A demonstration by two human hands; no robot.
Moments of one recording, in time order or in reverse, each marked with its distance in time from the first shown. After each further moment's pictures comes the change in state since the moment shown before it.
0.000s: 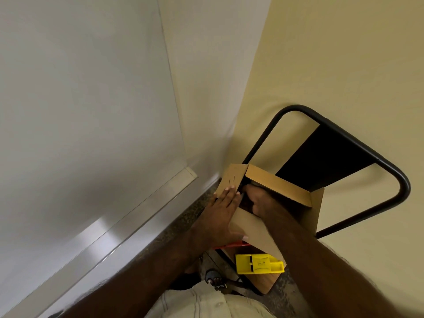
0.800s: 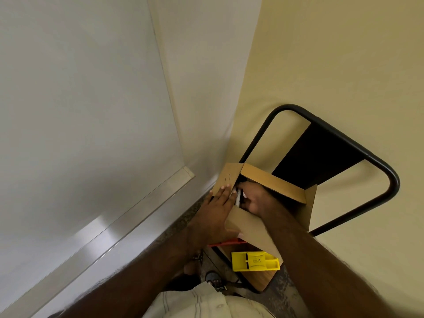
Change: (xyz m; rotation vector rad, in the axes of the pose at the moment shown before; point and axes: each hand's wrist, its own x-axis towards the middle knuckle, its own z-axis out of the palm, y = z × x) left_hand 0.001 0.005 0.006 0.040 0.017 -0.031; right_hand -0.023 -0.003 -0.009 0.104 -0.132 -0.079
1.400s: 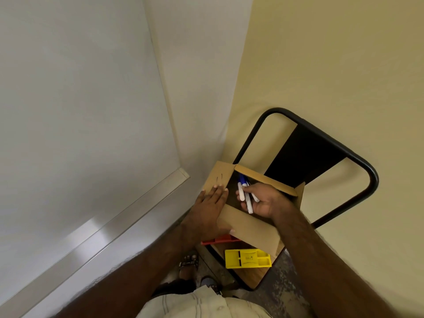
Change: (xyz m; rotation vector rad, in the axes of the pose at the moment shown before) left_hand -0.006 0.007 -0.005 0.027 -0.020 -0.061; right_hand -0.053 -0.013 -0.045 0.002 -0.098 0.020
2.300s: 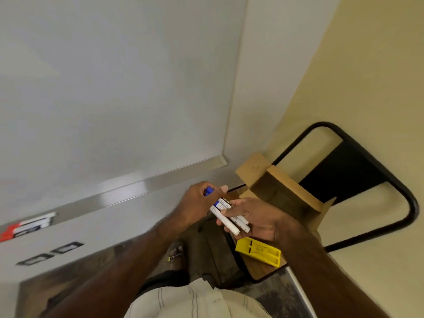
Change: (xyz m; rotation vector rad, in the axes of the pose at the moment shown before) left_hand -0.140 0.022 -0.007 -1.023 0.615 -0.491; right_hand -0.139 0.058 0.061 -0.630 -0.639 0.000
